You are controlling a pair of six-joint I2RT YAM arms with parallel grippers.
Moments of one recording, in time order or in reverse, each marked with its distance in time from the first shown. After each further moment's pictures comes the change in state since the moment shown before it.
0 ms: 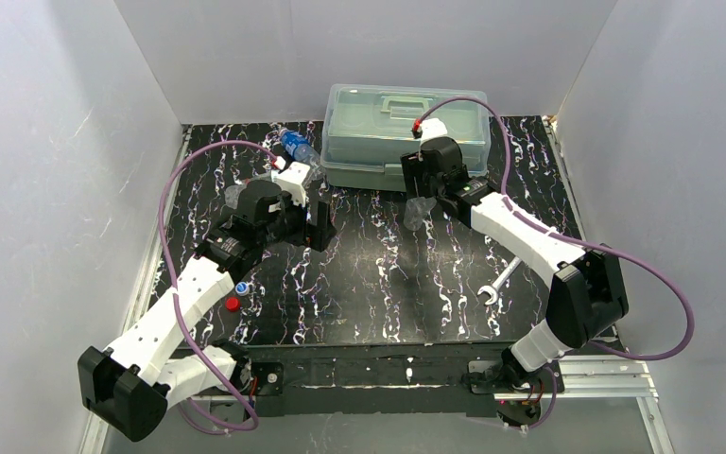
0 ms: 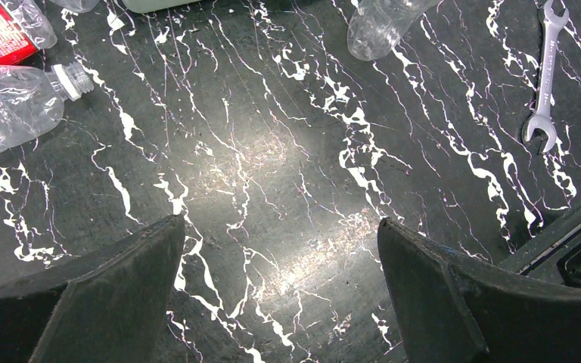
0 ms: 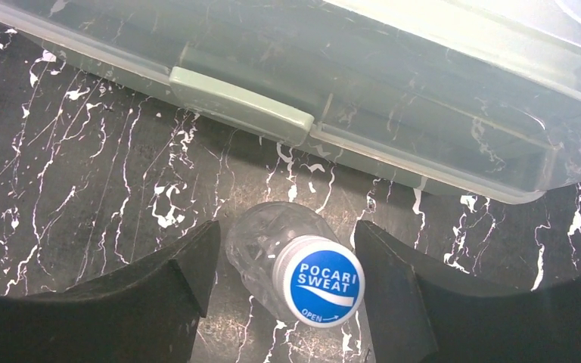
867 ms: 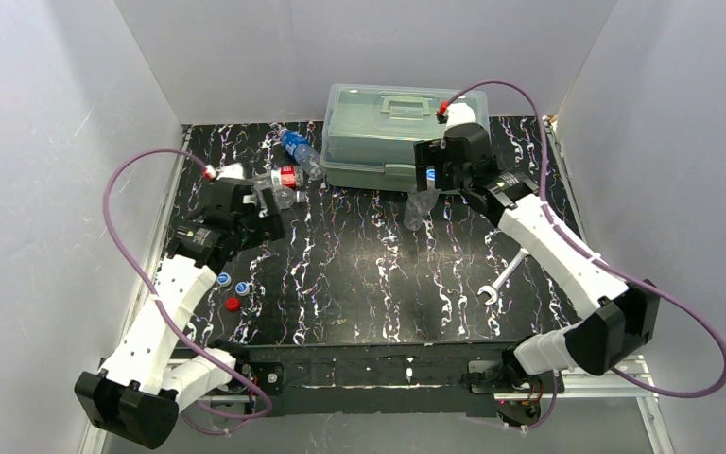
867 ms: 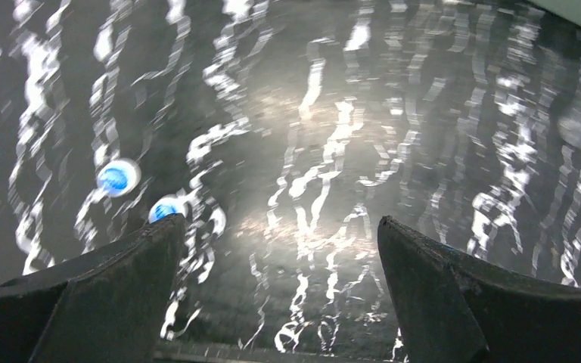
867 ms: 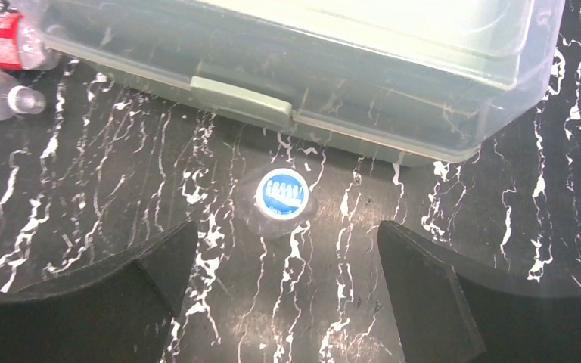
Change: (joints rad) left arm 0.153 -0.020 0.134 -0.396 -0.364 -0.295; right arm -0.019 -0.140 0.118 -0.236 -0.011 0.066
